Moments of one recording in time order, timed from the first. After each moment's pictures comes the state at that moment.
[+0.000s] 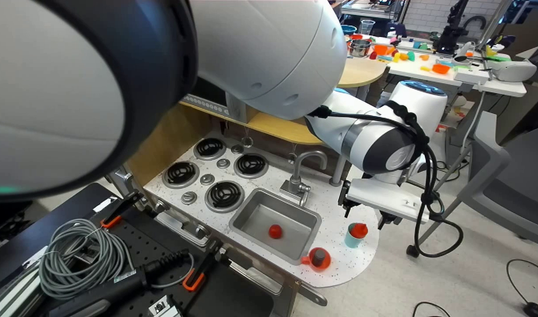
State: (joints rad) arm -0.45 1.05 -0.10 -1.27 0.00 2.26 -0.63
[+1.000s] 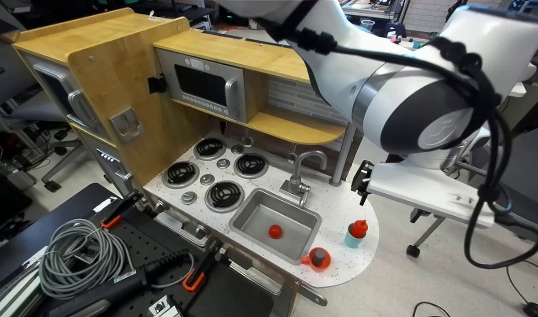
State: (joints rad) arm -0.54 0.65 -0.08 -1.67 0.05 2.37 -0.75
